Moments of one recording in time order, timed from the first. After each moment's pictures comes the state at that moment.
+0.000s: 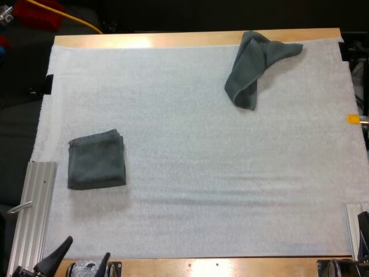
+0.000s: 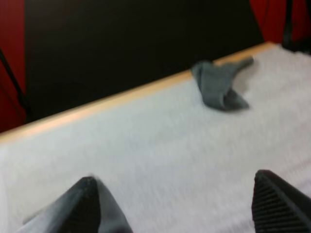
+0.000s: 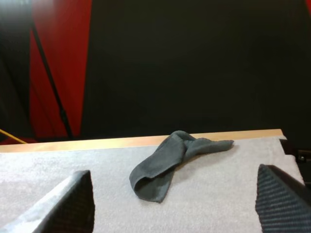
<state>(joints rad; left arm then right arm) 0.05 -0.02 -1.06 1.43 0.37 -1.54 -0.08 -0.01 -0.94 1.10 -0.22 -1.77</state>
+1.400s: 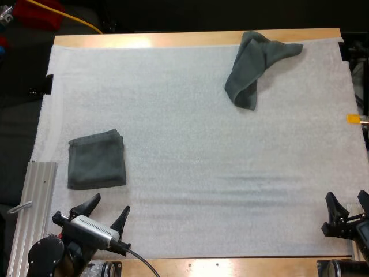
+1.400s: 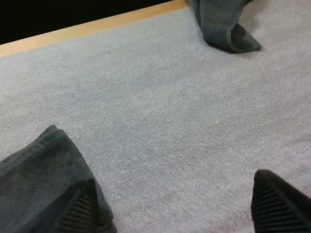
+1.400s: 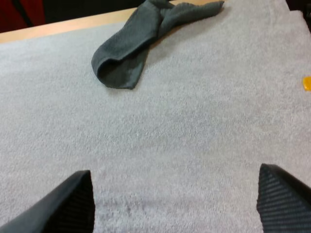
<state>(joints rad) 0.05 -0.01 -0.52 1.04 0.40 -1.59 -0.08 -0.01 -0.52 1.04 -0.22 -1.77</state>
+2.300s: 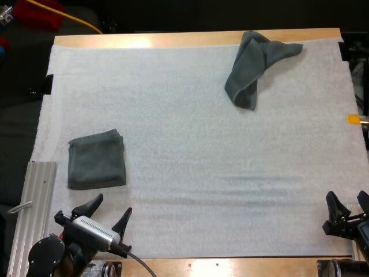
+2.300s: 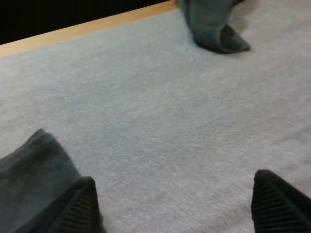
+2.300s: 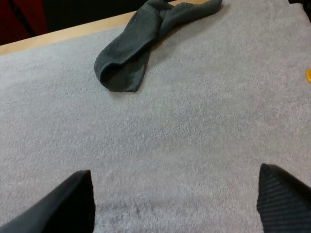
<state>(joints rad) 0.00 -0.01 -0.52 1.04 0.40 -1.59 -0.08 -0.01 -0.52 1.04 -0.22 -1.71</state>
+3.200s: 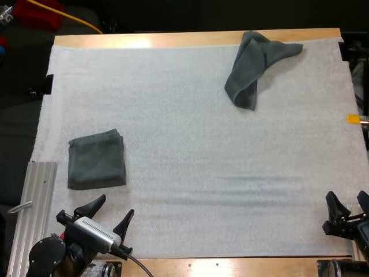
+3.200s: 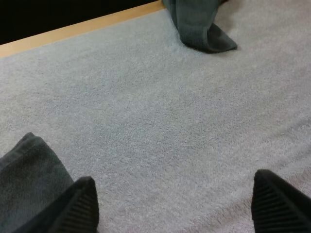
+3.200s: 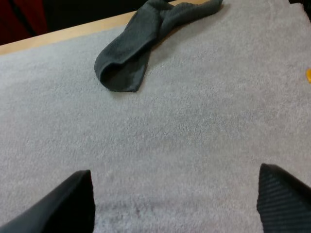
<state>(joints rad) -0.02 -0.01 -0.52 1.04 0.40 -1.59 -0.08 -0.01 -0.52 1.04 -0.22 -1.71</state>
